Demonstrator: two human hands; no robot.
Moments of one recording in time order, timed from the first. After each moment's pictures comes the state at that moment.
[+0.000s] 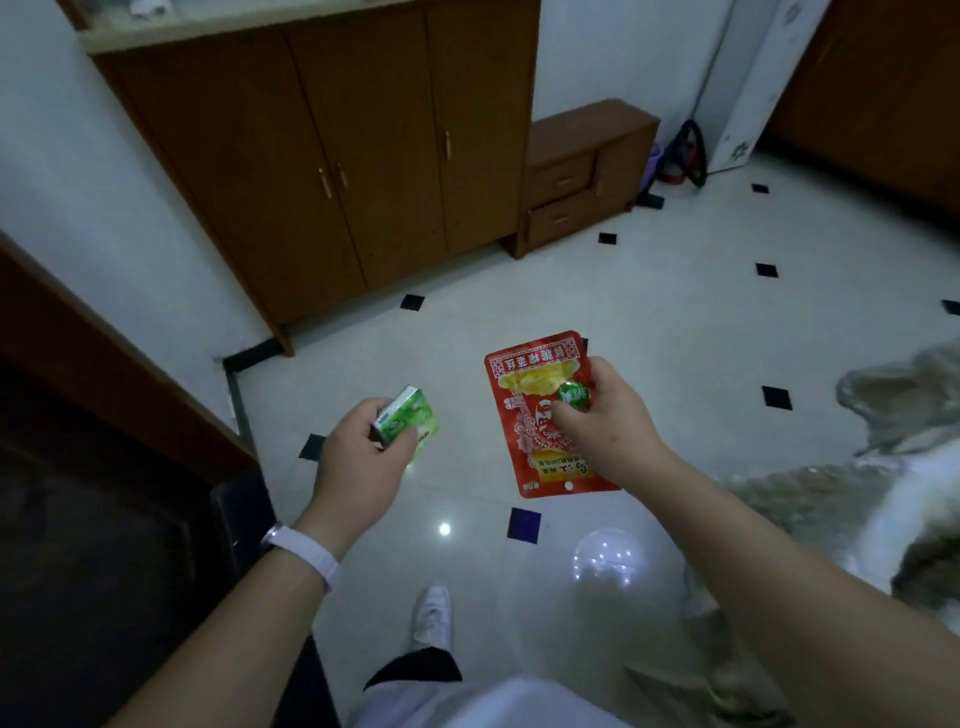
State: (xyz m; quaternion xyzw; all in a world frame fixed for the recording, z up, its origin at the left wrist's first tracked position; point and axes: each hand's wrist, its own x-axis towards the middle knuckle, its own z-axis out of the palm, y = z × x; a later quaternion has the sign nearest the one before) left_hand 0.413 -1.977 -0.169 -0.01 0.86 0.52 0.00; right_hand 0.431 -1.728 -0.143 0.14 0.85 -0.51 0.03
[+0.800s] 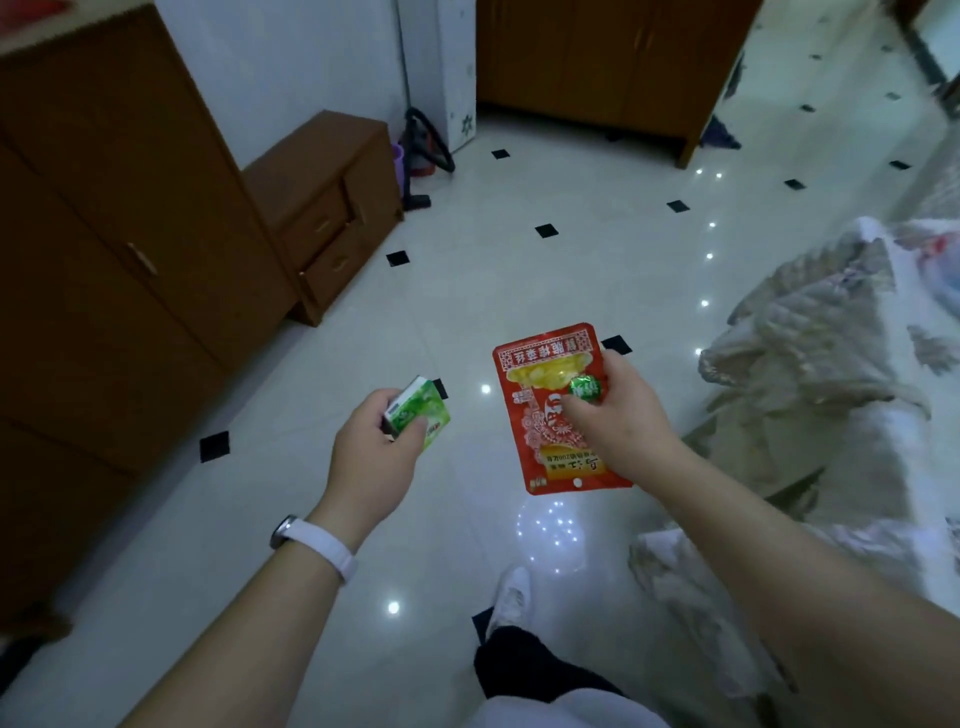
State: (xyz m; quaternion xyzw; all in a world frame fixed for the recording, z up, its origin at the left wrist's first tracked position) left_hand 0.055 -1.730 -0.180 0.24 0.81 0.50 0.17; right_hand 0.218 -1.545 -0.142 0.41 0.77 -0.47 -0.14
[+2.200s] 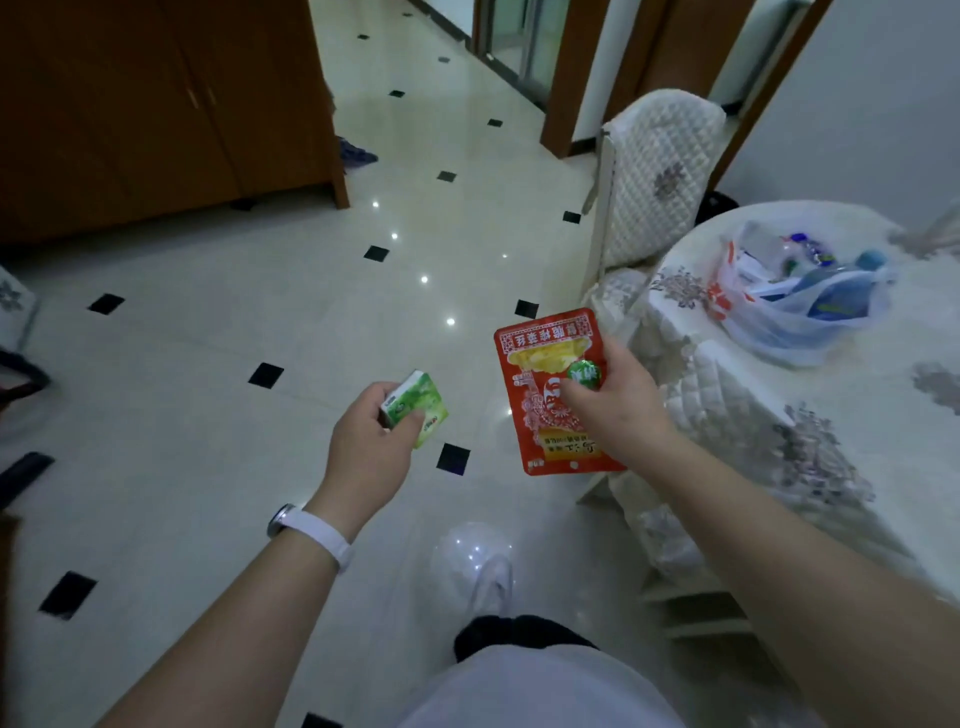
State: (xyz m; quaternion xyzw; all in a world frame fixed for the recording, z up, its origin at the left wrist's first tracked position) left_hand -0.213 -0.979 -0.180 0.55 0.62 0.40 0.40; right_hand 0.032 -0.984 -0.121 0.72 0.53 -0.33 -0.31
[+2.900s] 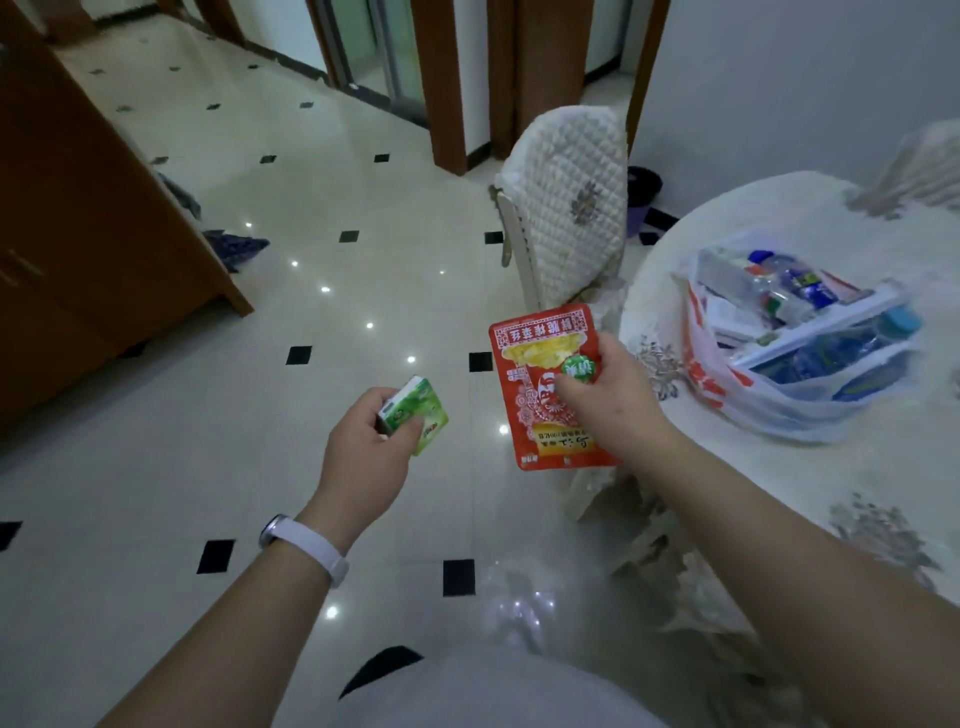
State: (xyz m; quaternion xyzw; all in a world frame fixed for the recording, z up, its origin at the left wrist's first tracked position) left_hand -0.058 -0.636 -0.149 0.67 0.54 0.30 0.42; right_hand 0.179 -0.704 -0.129 0.77 0.39 -0.31 -0.40
